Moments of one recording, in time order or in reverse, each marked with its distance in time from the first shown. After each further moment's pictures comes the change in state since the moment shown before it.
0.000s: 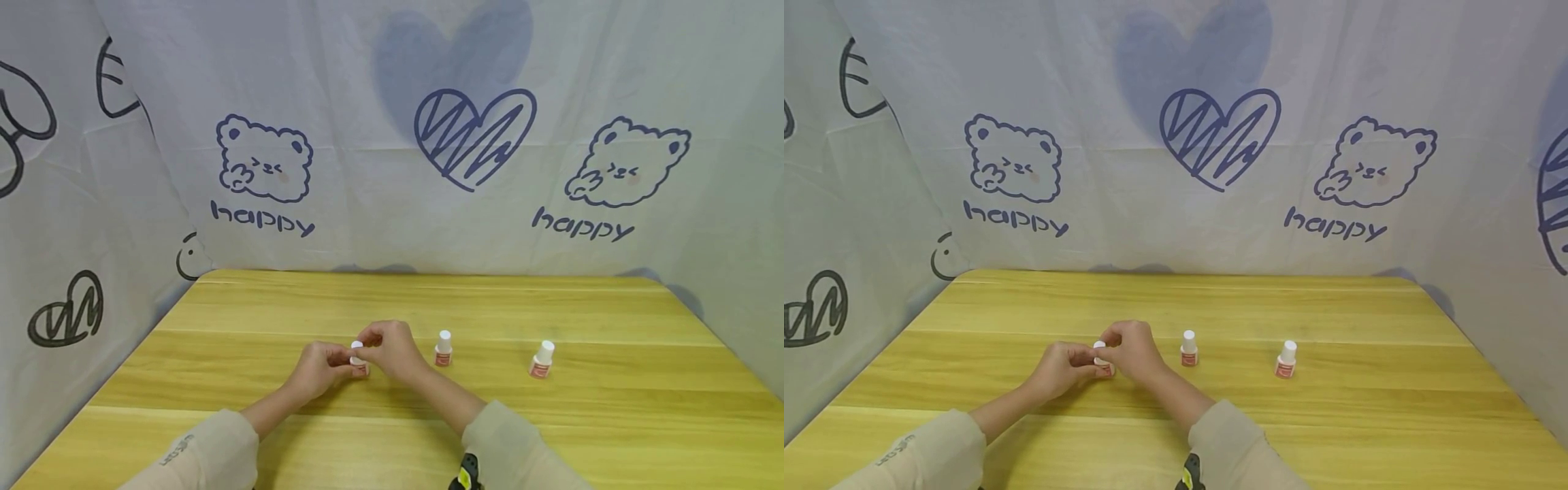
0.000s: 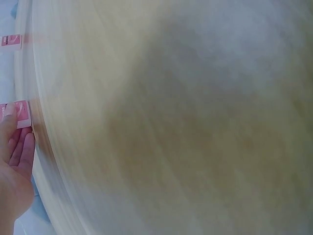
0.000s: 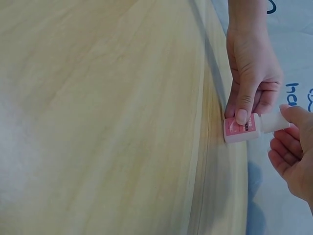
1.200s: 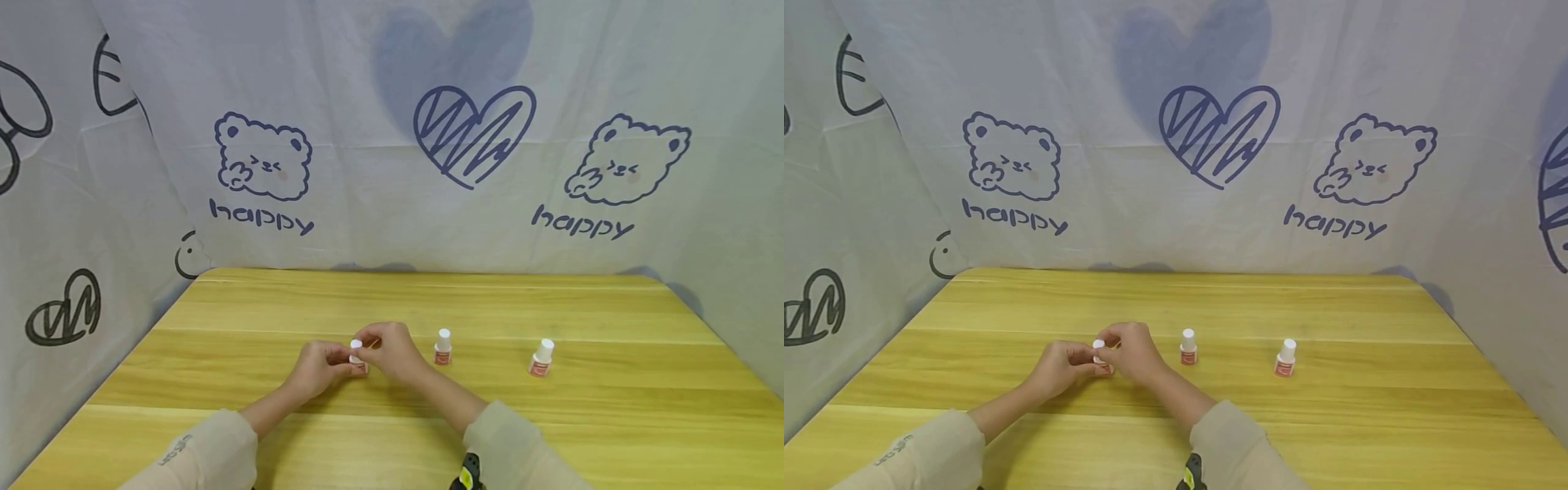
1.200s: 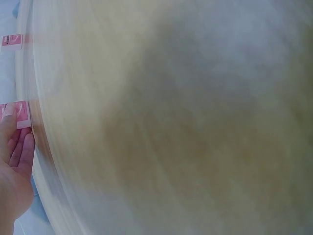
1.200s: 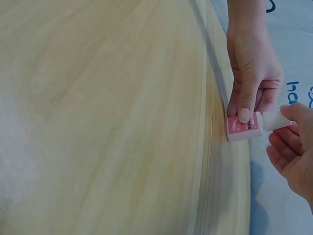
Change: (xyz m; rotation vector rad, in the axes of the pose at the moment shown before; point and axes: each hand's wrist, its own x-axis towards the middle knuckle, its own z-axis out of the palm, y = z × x) left_hand 0.000 -0.001 0.001 -0.025 0.010 0.034; right_hand -0.001 0.004 0.001 0.014 -0.054 0.001
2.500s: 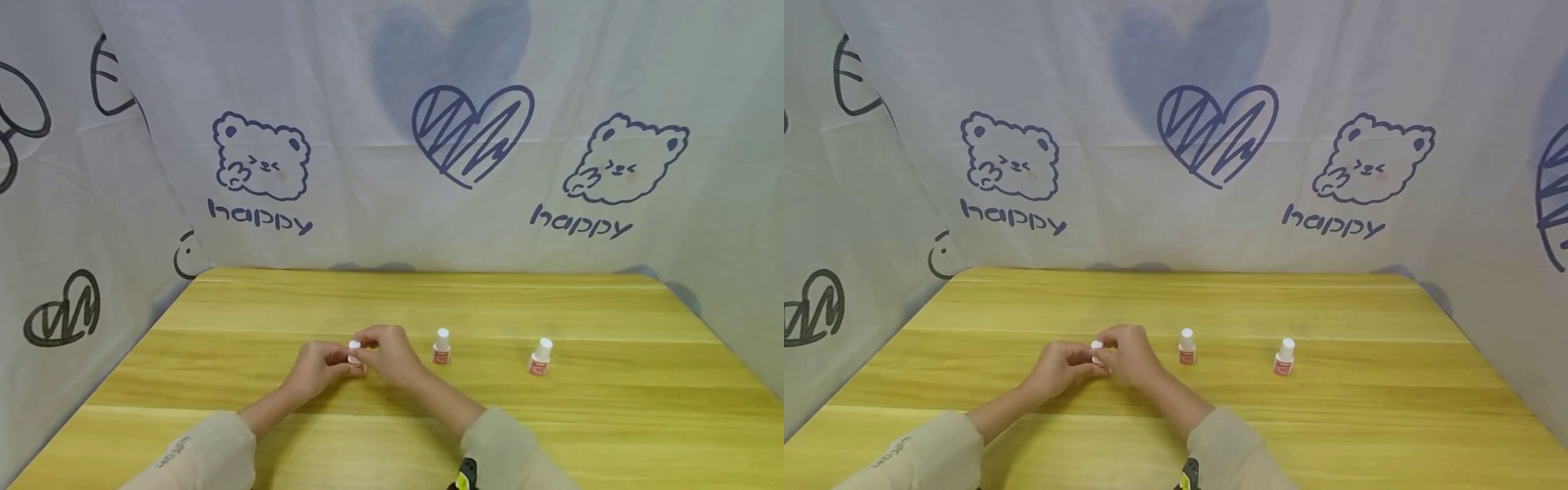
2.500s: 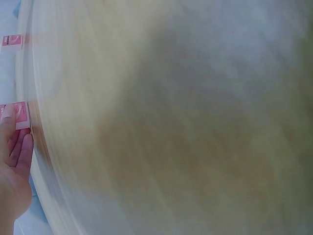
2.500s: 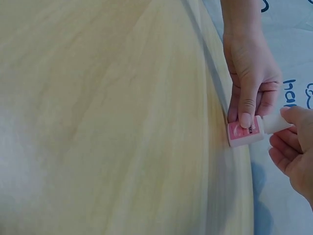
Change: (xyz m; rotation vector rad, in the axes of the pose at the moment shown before) left_hand 0.000 -0.001 0.000 0.049 0.016 0.049; right_hand -0.003 0.000 0.005 -0.053 0.049 -0.082
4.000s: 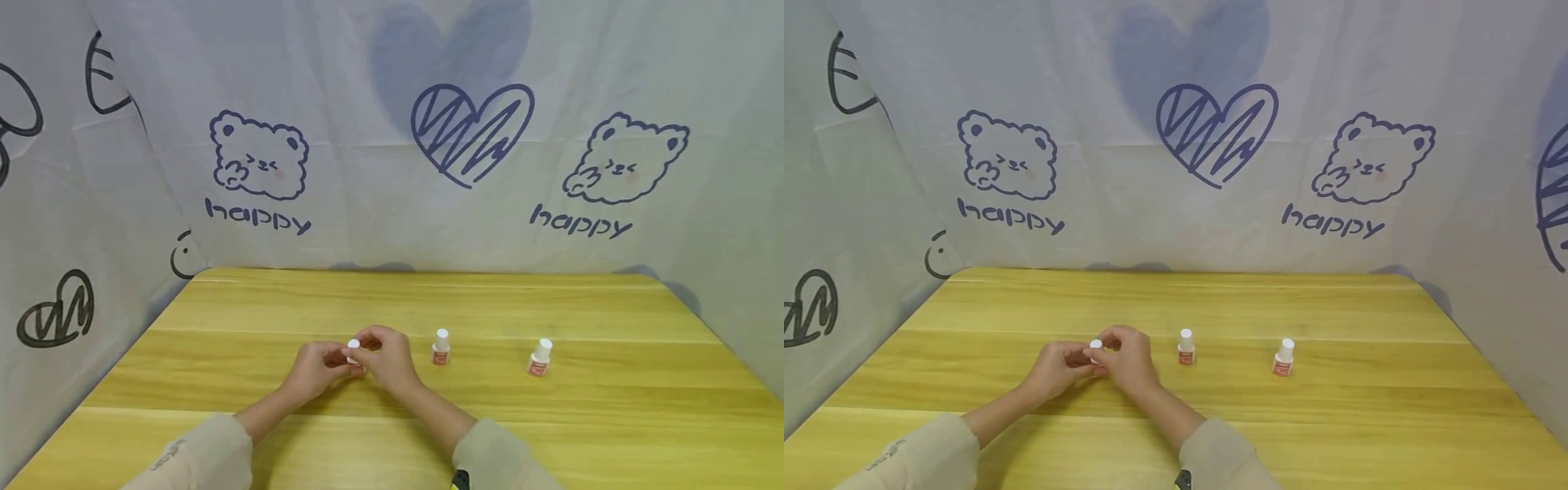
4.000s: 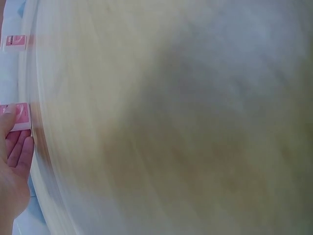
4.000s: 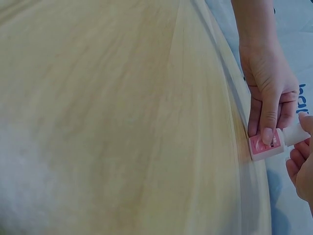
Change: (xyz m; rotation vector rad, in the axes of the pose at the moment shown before) left_hand 0.000 -0.003 0.002 -0.009 0.018 0.022; right_hand -0.006 0.008 0.019 0.177 0.246 0.106
